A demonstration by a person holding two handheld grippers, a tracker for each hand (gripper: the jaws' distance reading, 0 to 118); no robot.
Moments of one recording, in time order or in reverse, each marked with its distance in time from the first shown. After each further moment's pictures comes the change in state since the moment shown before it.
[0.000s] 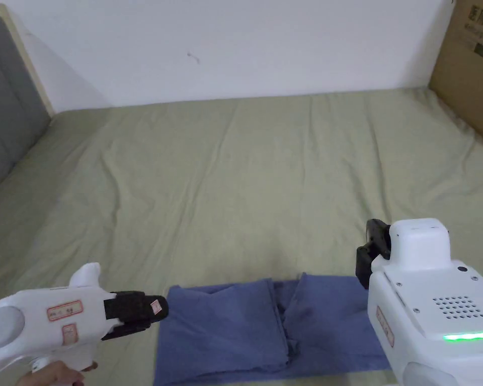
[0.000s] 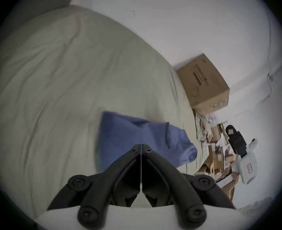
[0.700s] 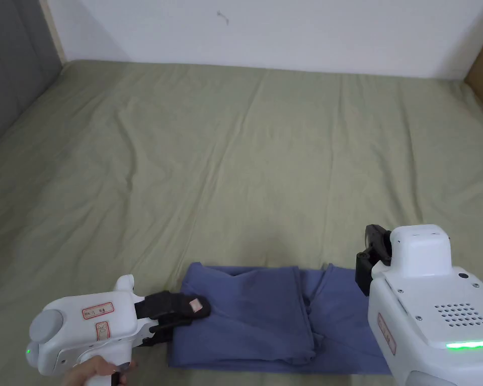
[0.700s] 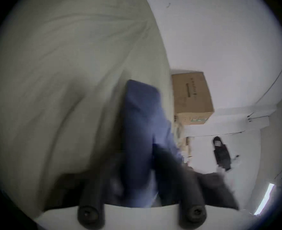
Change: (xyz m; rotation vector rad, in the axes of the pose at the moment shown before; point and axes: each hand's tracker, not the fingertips) left arm -0.088 -0.022 -0.079 -0.107 -0.281 0.347; right arm -0.051 -0.012 -0.030 -0.085 0.053 0.096
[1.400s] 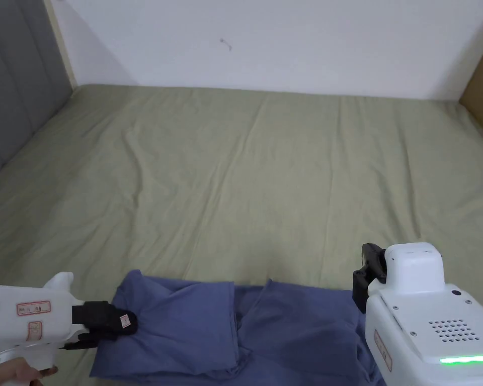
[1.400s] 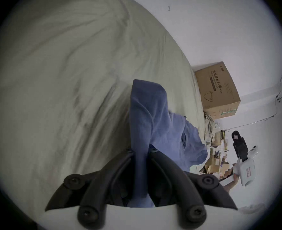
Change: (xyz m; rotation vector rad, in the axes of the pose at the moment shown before) left arm 0.049 0.012 0.094 0.048 0.357 -0.217; right arm 0.001 -0.001 0.014 0.000 0.010 -0.010
